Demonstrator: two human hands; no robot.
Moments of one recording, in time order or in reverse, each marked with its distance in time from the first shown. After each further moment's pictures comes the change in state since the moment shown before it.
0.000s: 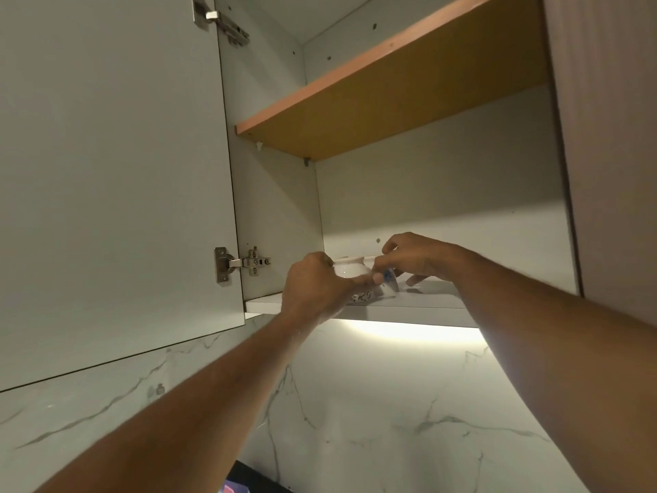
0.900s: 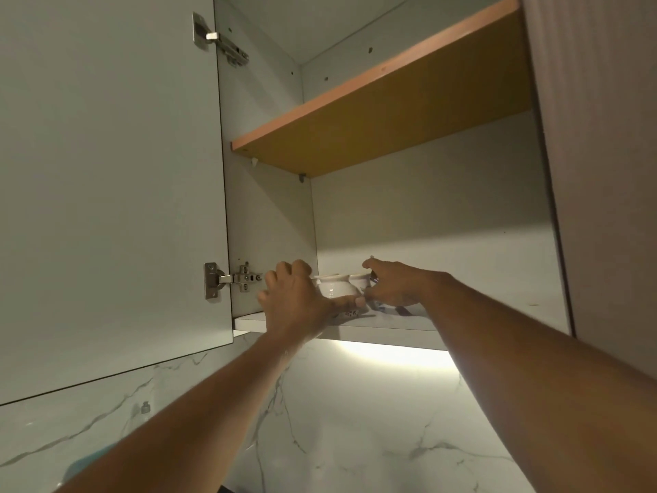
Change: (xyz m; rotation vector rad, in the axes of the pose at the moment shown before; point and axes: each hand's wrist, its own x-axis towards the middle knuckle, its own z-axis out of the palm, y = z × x) left_hand 0.011 -0.016 0.006 0.314 0.102 0.029; right_hand 0.017 0.006 0.016 -0.355 -0.022 -0.088
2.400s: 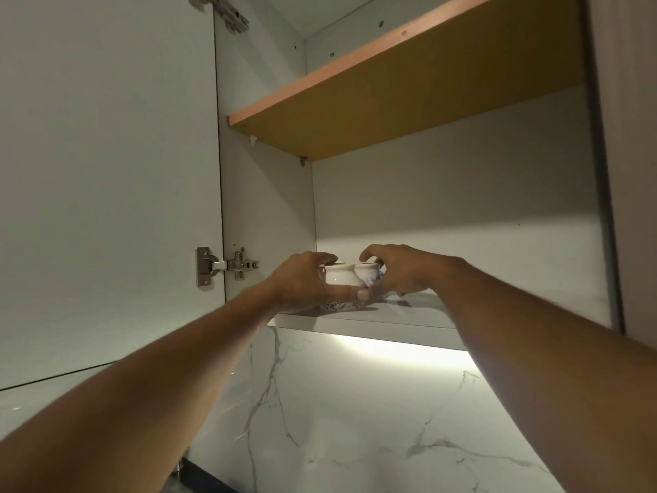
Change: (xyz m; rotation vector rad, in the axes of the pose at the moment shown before) left_hand 0.055 -0.020 0.003 -0.163 -0.431 0.196; right_hand 0.003 -0.002 -0.010 0.050 -0.039 -0.057
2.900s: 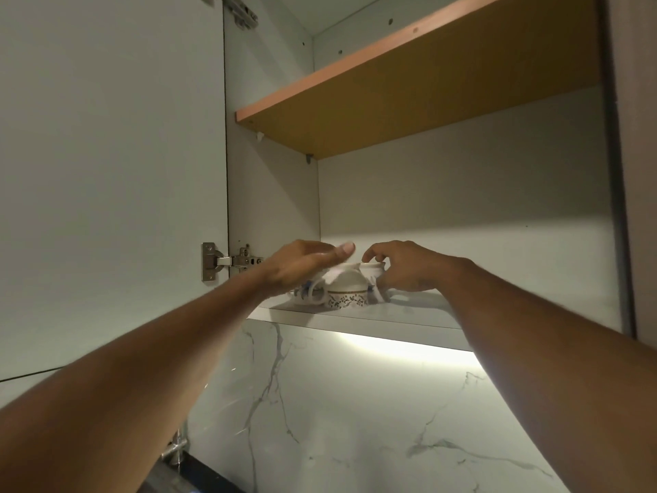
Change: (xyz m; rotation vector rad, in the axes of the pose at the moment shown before) left_hand -0.005 0.004 -0.024 -0.196 -0.075 -0.033; right_hand 0.003 -0.001 0.000 -0.064 0.068 -0.032
